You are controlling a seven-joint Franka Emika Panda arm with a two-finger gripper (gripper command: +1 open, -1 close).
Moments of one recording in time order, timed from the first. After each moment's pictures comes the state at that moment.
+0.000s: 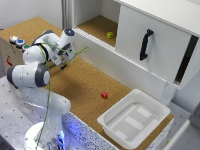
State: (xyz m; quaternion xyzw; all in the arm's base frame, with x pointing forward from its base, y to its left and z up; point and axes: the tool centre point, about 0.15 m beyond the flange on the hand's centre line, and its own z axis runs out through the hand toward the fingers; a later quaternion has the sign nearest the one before) arm 0.333 0.308 0.341 -0.96 -0.02 -0.06 0.26
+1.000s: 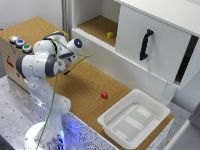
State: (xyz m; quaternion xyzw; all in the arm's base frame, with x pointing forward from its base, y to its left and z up) arm 0.352 0.336 0.317 -0.93 -0.06 -0.04 0.37
